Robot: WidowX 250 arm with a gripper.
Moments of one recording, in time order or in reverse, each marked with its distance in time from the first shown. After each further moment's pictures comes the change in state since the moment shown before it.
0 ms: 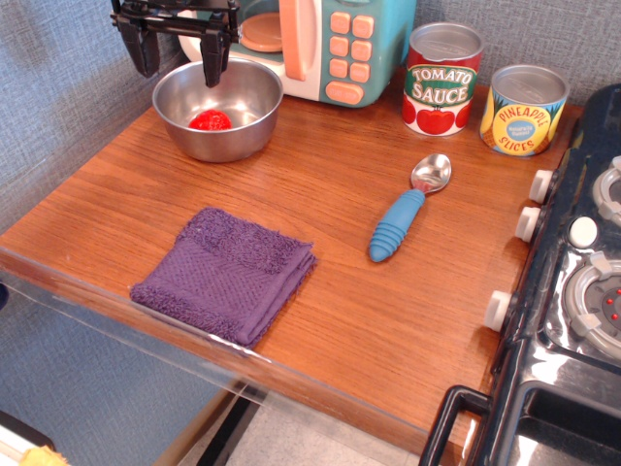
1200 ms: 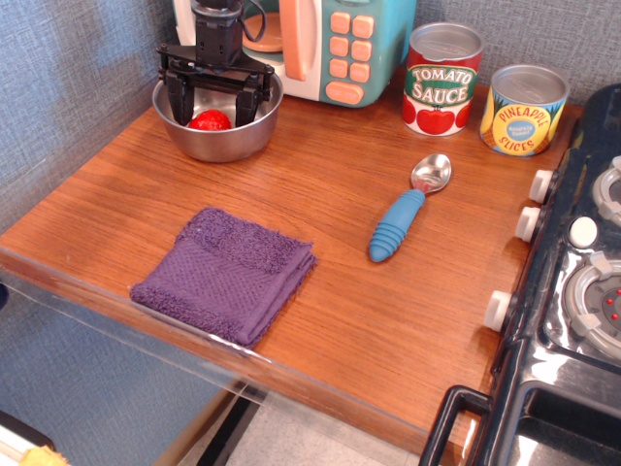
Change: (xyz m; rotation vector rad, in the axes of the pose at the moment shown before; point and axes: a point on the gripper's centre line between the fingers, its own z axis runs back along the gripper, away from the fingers) arm 0.019 -0.015 -0.067 0.064 0.149 0.004
